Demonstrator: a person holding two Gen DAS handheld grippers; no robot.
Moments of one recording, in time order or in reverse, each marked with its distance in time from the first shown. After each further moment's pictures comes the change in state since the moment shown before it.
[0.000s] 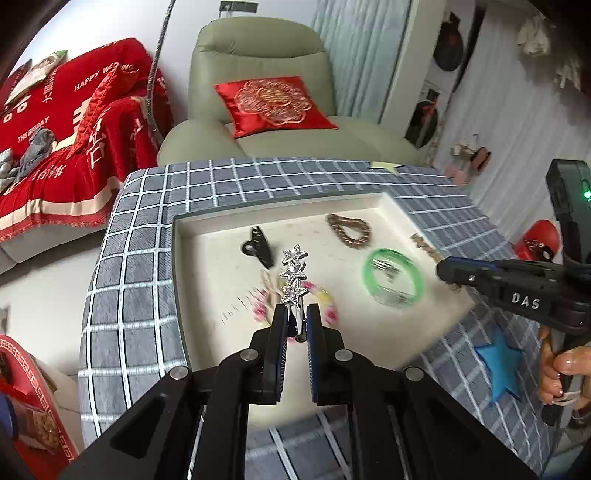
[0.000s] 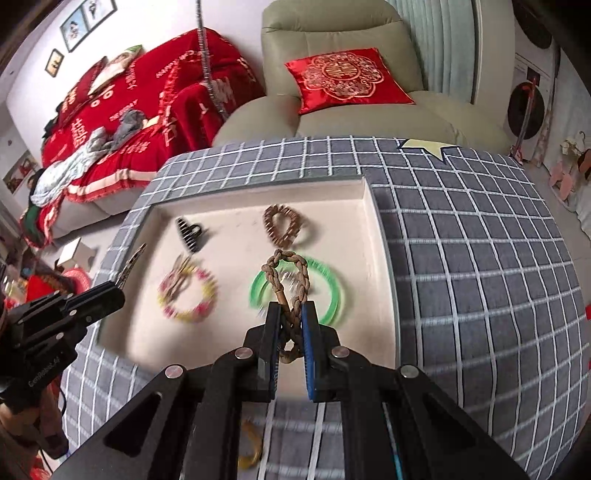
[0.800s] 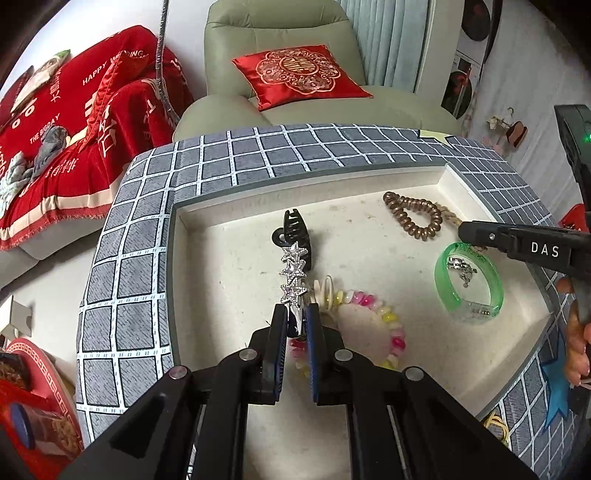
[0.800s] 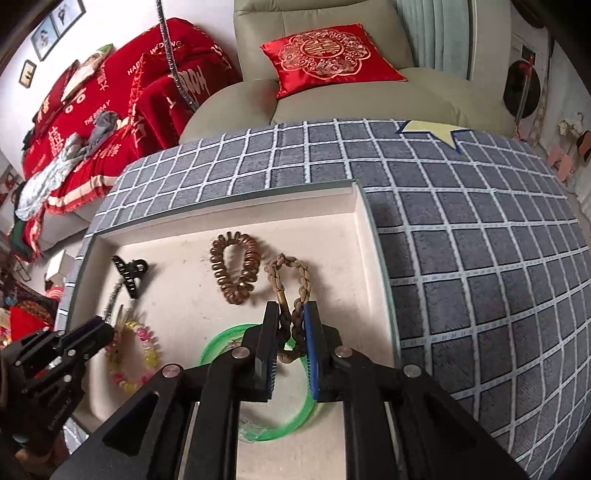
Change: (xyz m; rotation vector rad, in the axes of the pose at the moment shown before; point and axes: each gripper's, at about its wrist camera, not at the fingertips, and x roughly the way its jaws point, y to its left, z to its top) left arm 0.069 0.006 0.008 0.025 0.103 0.138; right arm 0.070 -0.025 0.039 0.066 0.064 -0.012
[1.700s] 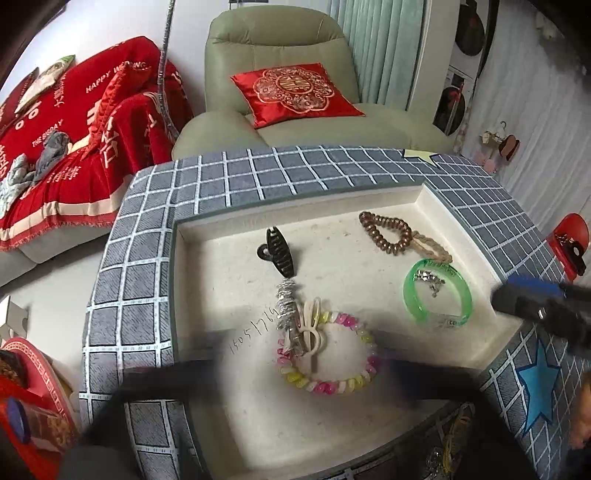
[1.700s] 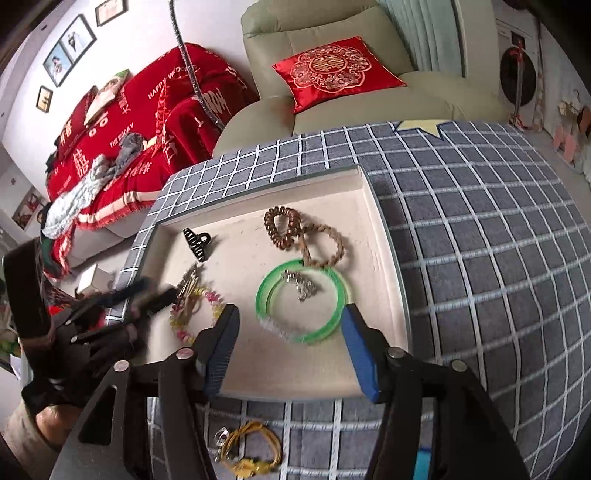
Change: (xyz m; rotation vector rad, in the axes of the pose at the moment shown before) left arm -0.035 -0.008 0.001 -0.021 -0.085 -0.012; right arm -0.073 0.006 -0.055 0.066 -0.065 0.111
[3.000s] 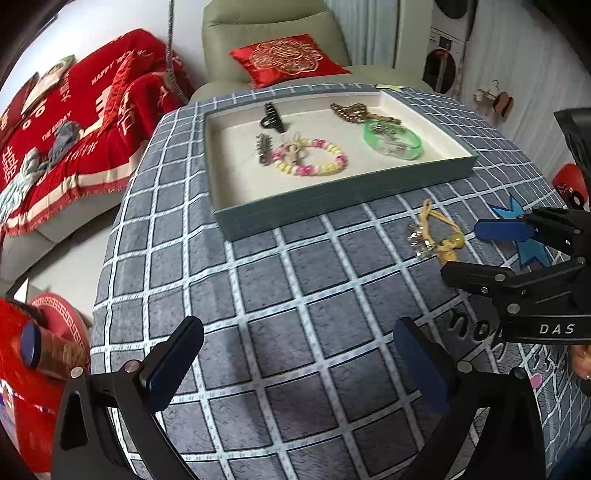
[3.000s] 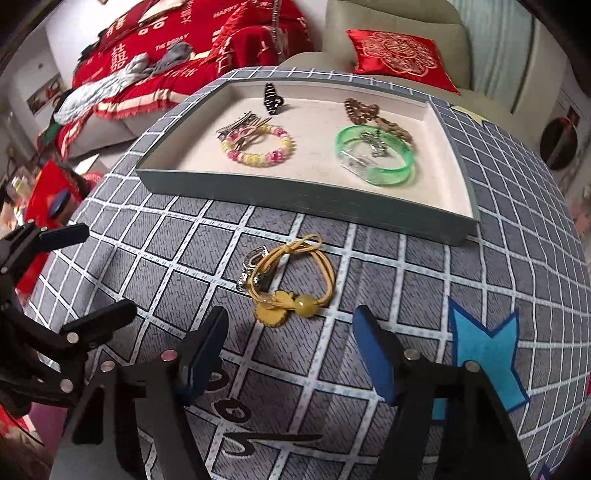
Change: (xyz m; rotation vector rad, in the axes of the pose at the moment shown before) left arm -0.076 -0.007 -0.147 0.075 0.121 0.038; right arm -0.003 0.054 -0.128 -0.371 0.139 -0.095
